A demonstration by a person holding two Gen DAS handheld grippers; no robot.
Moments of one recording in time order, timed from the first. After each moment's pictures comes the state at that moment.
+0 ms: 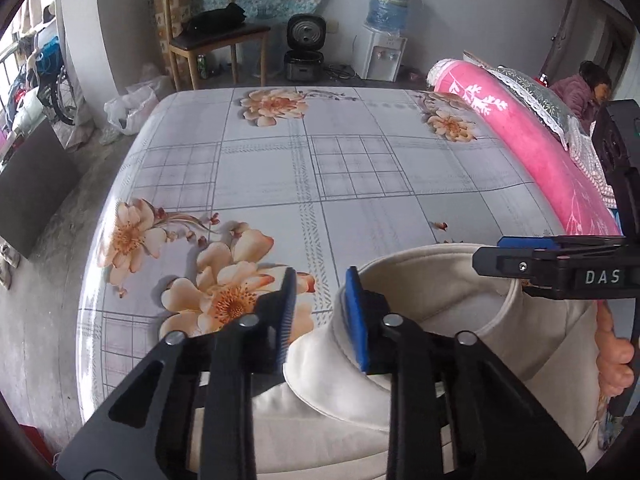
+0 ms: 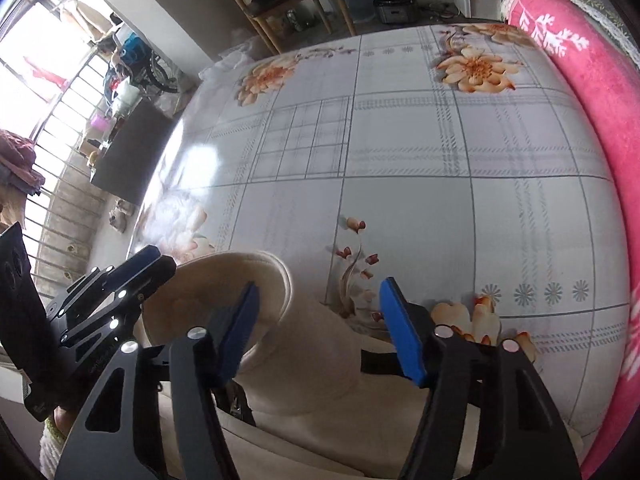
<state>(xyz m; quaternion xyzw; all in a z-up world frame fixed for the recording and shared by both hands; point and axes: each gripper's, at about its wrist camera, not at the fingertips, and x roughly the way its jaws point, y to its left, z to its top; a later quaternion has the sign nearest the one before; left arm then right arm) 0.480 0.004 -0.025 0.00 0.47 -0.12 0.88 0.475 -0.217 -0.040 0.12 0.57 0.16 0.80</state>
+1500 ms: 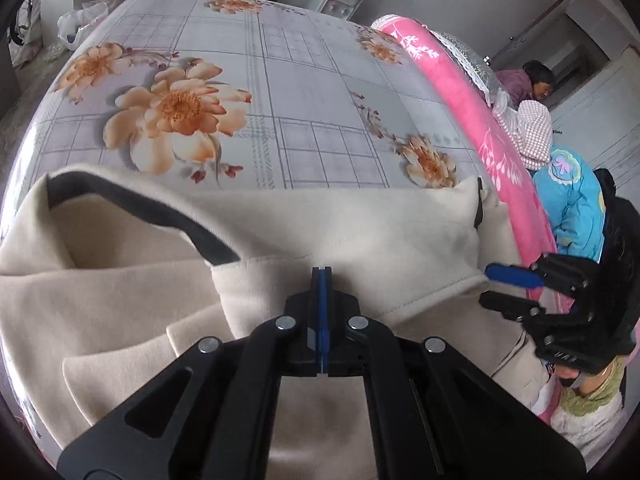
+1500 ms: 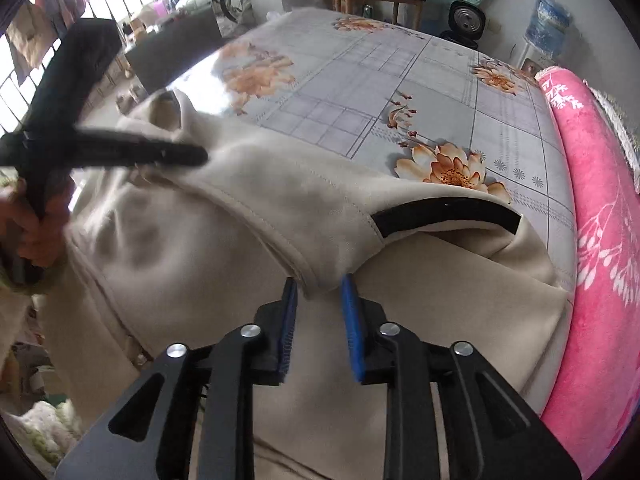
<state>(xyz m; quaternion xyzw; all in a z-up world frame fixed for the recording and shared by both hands) 0.362 0.026 -0.055 -0.12 0.54 -0.24 0.80 0.285 -0.224 -0.012 -0.04 0.52 0.24 0.82</state>
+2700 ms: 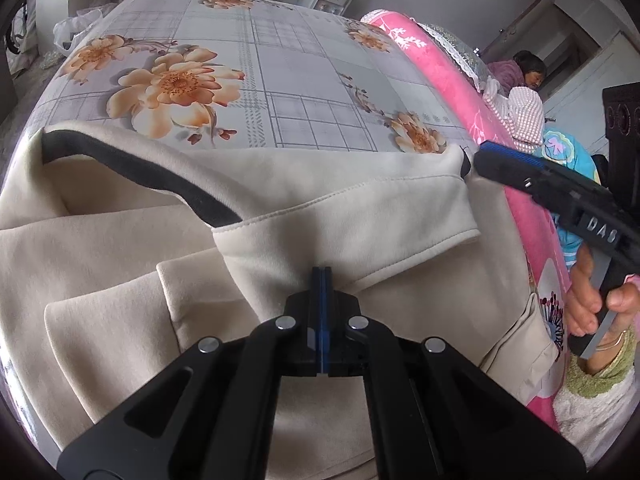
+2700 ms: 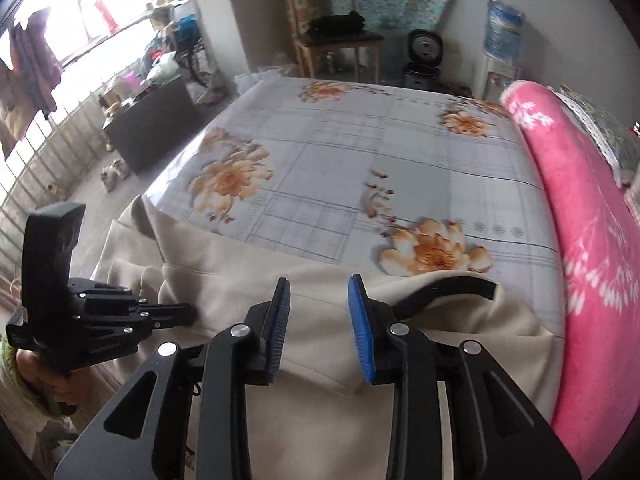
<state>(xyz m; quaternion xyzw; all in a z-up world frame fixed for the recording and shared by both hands) 0.329 0.027 -0.064 -0.10 0.53 -0.25 0.80 0.324 -0.175 -0.008 -0.04 0.47 0.18 0.86</state>
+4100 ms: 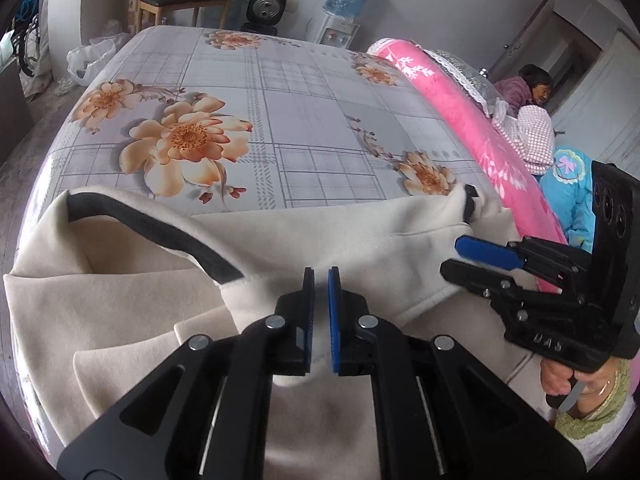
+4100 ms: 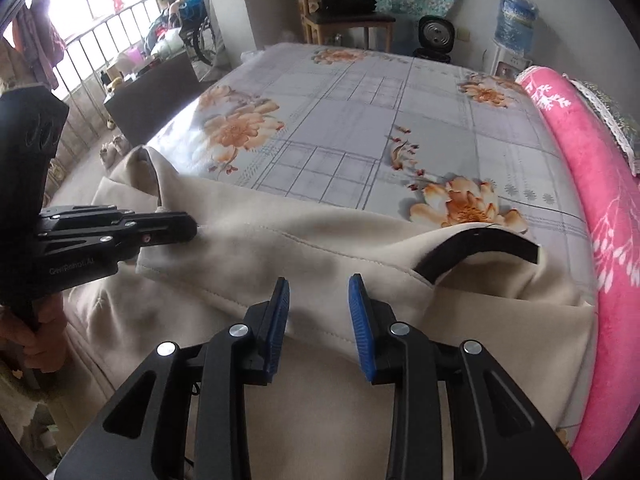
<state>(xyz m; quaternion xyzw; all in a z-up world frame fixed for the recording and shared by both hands) 0.336 0.025 -0.042 -0.08 0.48 -0.23 0.84 0.295 -0.189 -0.030 -0.04 0.46 0.15 0.87</state>
